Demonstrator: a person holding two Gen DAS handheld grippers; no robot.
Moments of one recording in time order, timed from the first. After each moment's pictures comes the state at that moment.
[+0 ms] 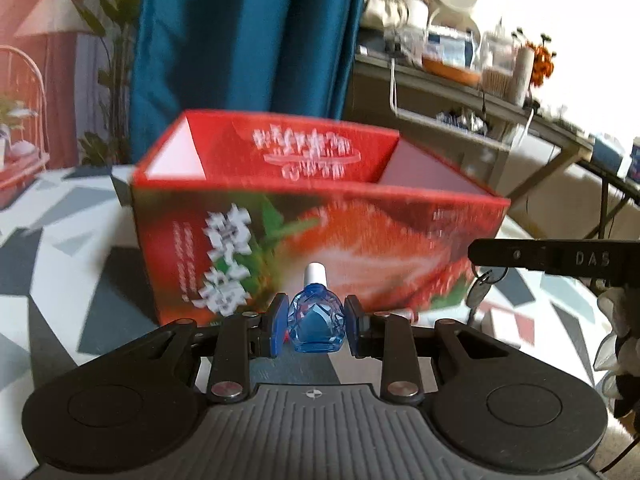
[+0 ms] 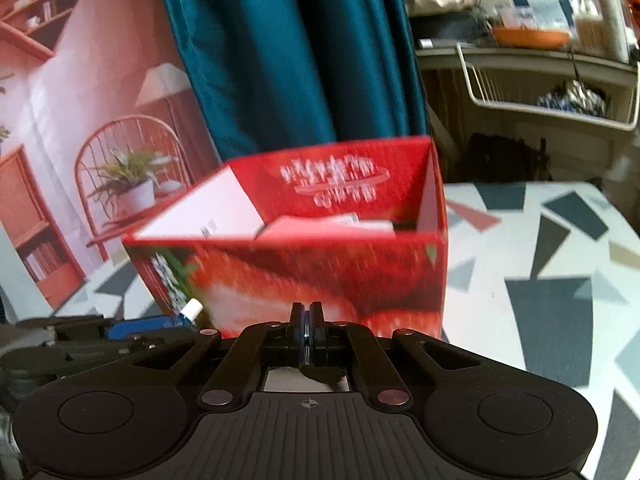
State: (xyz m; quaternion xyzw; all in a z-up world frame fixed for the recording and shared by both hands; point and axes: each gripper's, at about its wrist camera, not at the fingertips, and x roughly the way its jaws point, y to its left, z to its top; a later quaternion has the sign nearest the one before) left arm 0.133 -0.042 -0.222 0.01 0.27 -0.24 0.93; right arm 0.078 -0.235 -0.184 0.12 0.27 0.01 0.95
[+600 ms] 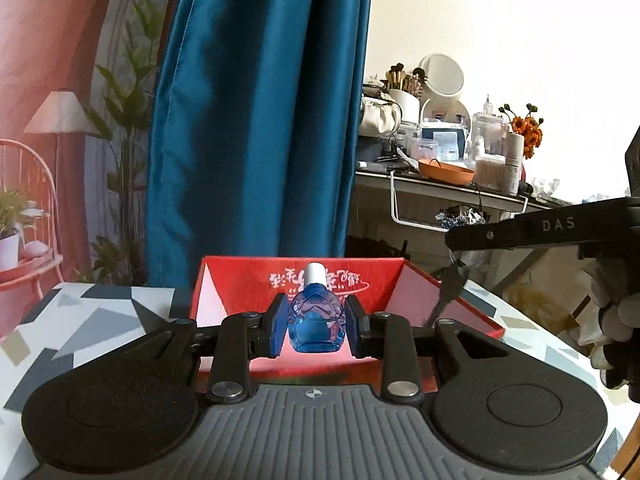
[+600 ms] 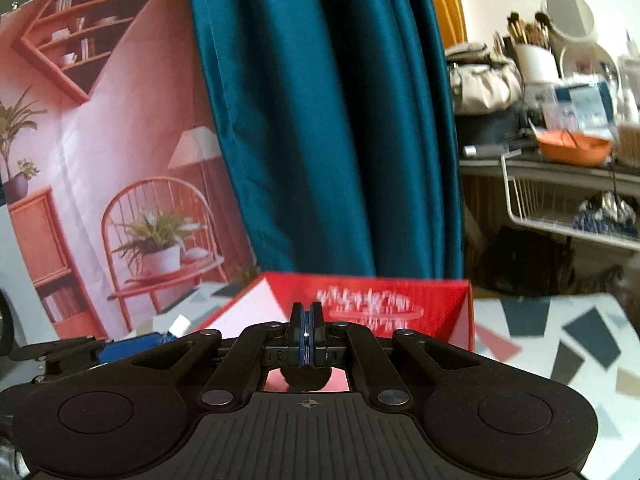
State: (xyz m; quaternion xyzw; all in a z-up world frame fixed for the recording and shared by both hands) left arm 0.147 -0.036 -0.147 0.01 0.14 -0.23 0.96; right arm 0.126 -0.230 -0.090 0.08 0.19 0.04 0.98
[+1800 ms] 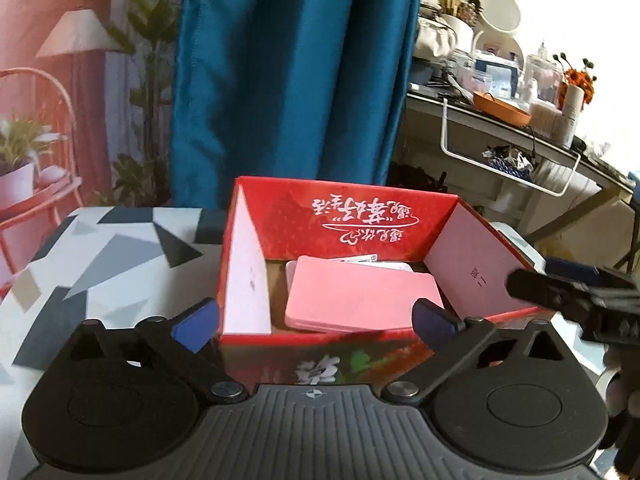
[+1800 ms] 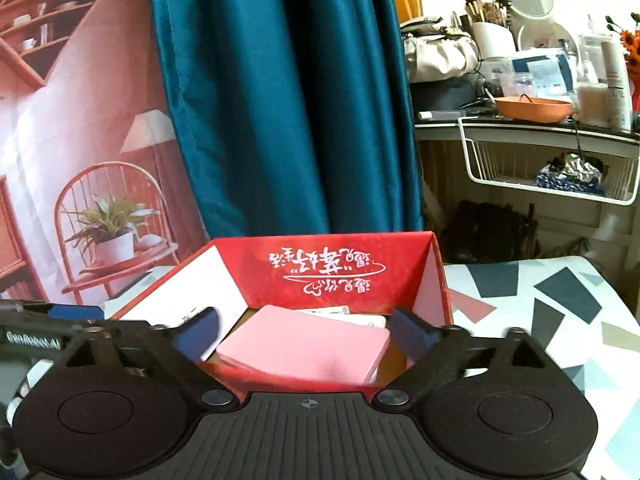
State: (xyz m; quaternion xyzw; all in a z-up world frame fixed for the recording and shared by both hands) left arm 0.193 -0.017 -0.153 0.01 0.28 -0.18 0.94; right arm 0.120 -0.229 -0.153 0.09 0.20 -0.03 0.98
